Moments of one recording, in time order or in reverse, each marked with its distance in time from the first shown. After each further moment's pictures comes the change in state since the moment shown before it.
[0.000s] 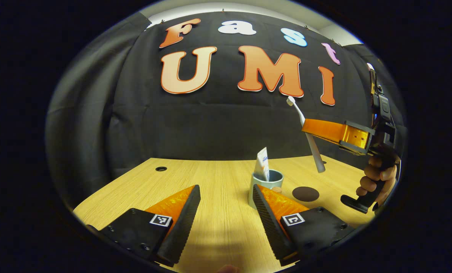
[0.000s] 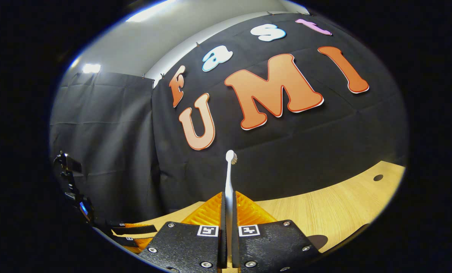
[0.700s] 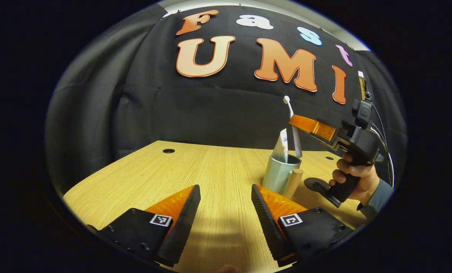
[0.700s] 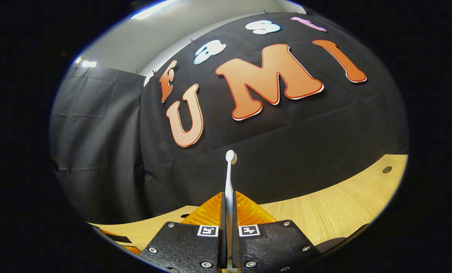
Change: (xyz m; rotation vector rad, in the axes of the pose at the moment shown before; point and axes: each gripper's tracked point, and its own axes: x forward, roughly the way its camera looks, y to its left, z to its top) left arm 0.007 0.023 -0.043 -0.077 0.060 0.008; right arm 0.072 -0.019 -0.052 -0.038 -0.027 -0.061
